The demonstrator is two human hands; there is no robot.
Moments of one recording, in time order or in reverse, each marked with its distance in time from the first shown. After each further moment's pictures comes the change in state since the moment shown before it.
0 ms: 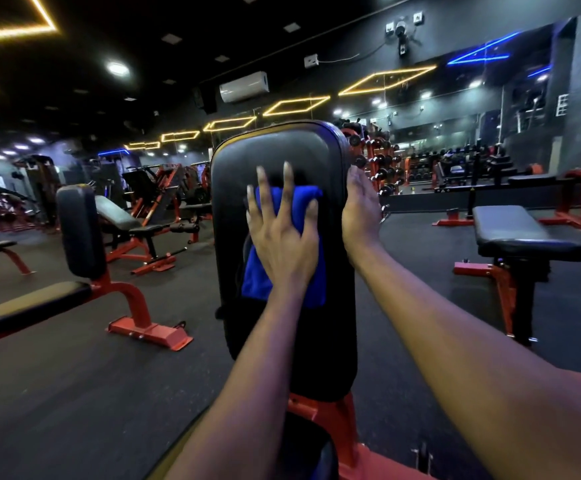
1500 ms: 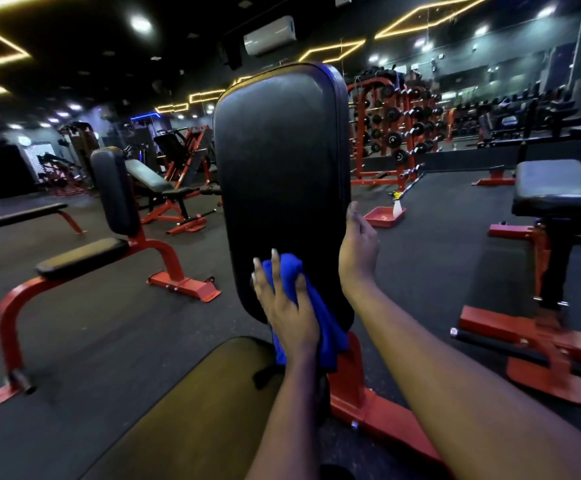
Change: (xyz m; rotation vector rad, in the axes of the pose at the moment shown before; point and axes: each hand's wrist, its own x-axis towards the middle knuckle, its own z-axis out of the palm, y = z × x) left_hand -0.181 -0.037 0.007 -0.109 -0.008 -0.468; right_hand -0.096 0.056 -0.045 -0.157 0.028 0.231
